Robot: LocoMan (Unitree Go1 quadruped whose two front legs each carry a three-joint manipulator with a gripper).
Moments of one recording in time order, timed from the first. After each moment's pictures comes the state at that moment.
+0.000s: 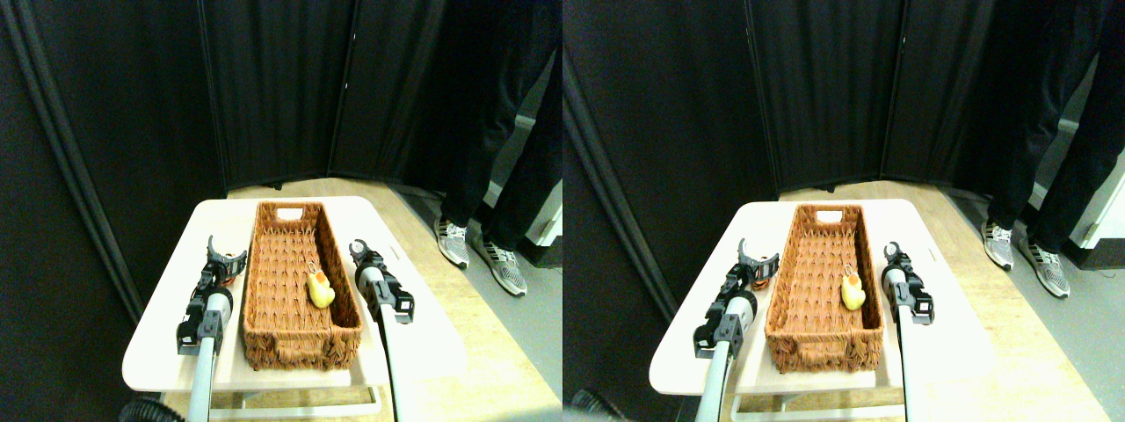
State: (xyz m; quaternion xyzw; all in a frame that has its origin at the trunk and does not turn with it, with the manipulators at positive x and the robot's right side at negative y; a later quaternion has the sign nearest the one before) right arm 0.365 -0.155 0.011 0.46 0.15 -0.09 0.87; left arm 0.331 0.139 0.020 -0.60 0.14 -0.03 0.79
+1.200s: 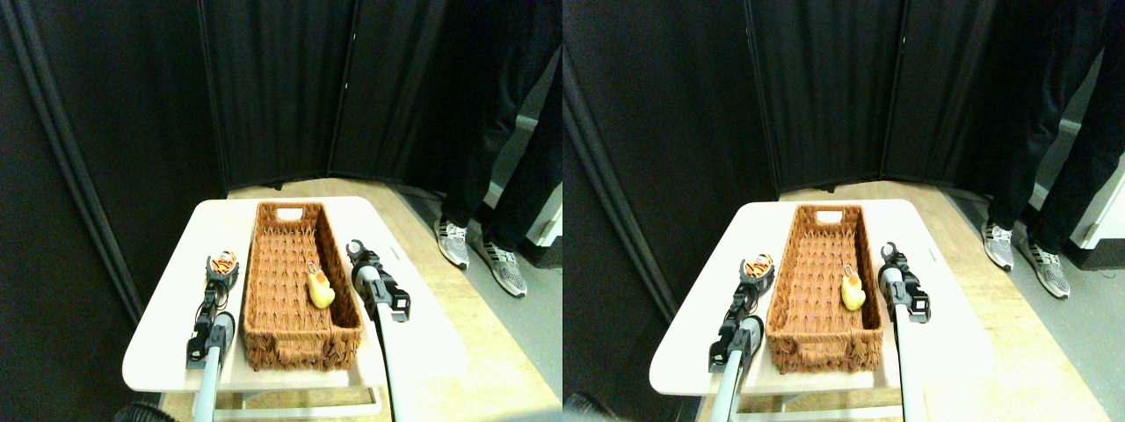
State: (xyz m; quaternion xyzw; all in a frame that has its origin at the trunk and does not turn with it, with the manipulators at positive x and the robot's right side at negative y) right arm 0.366 -0.148 0.012 0.45 0.15 -0.09 0.87; left arm 0.345 0.162 -0.037 -0.63 0.08 0.04 0.77
